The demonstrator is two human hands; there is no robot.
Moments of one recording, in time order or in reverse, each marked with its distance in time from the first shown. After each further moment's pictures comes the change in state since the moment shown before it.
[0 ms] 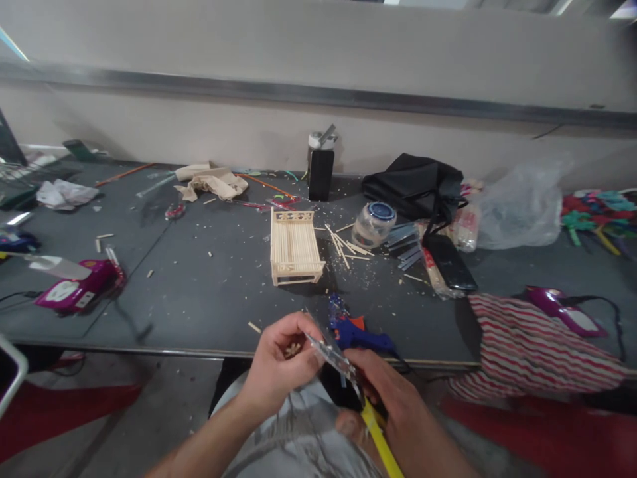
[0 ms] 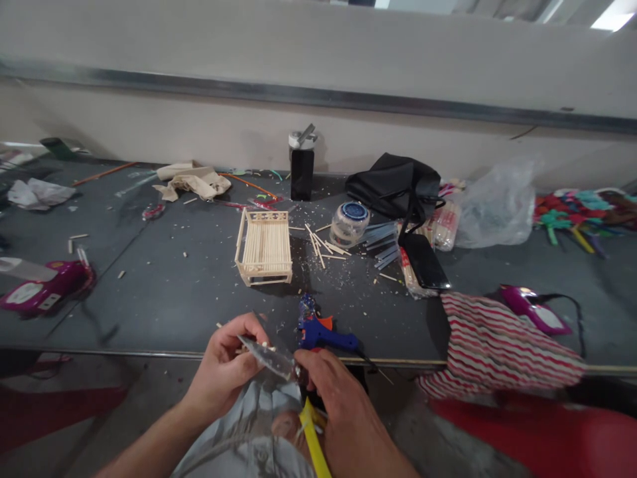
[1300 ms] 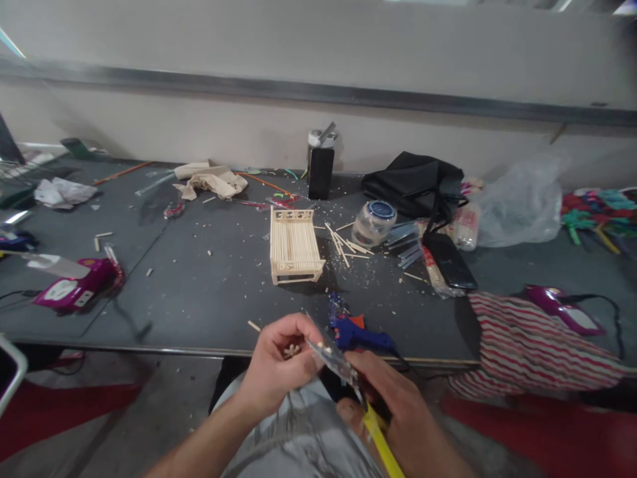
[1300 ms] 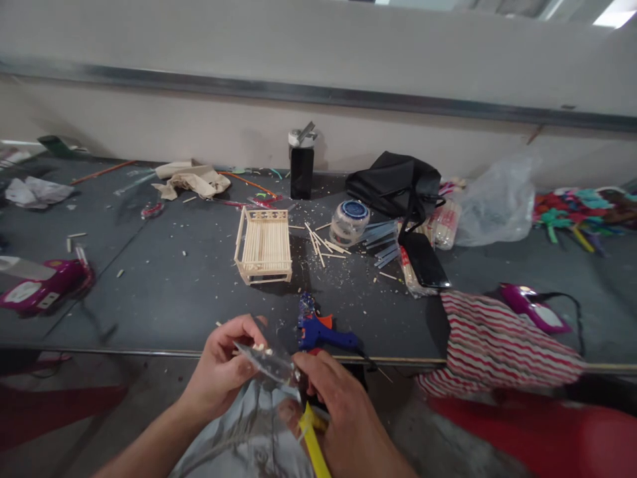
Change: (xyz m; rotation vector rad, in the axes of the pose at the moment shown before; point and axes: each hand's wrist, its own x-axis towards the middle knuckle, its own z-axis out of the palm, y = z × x) left_hand -0.002 -0.007 -0.006 -0.046 -0.048 0.003; right_hand 0.000 0.001 0.002 -0.010 0.034 -0.005
